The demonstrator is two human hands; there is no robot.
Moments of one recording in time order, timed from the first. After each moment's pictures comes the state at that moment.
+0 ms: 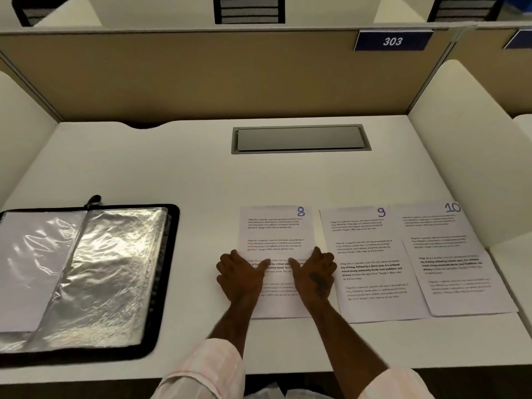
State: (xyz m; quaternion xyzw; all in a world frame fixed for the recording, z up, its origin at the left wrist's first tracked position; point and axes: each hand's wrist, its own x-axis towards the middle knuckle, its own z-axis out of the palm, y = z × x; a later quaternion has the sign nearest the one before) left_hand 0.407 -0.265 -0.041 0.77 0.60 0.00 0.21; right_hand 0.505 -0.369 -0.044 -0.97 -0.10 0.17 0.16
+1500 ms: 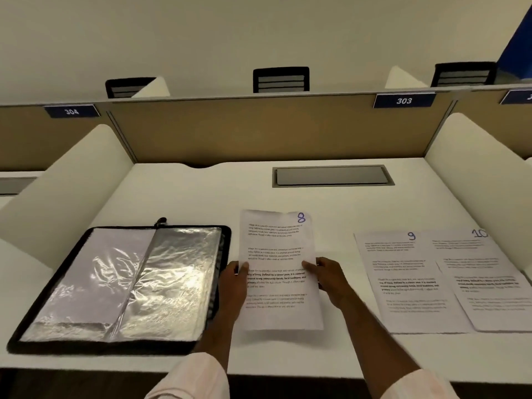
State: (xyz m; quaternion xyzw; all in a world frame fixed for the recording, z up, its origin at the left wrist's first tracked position) left_hand 0.278 -0.198 0.017 0.65 0.51 0.24 0.51; right_hand 0.460 -0.339 0.023 -0.73 -0.09 0.41 0.54
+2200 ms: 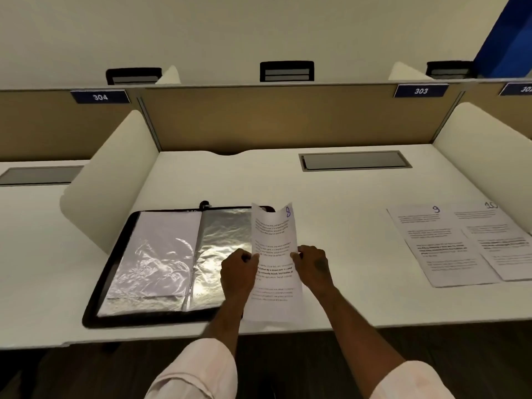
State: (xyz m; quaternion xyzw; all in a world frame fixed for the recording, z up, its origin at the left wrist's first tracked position) left_hand 0.112 -0.112 0.033 0.74 0.50 0.21 0.39; right_hand 0.236 -0.237 0.048 -0.87 -0.25 0.18 0.37
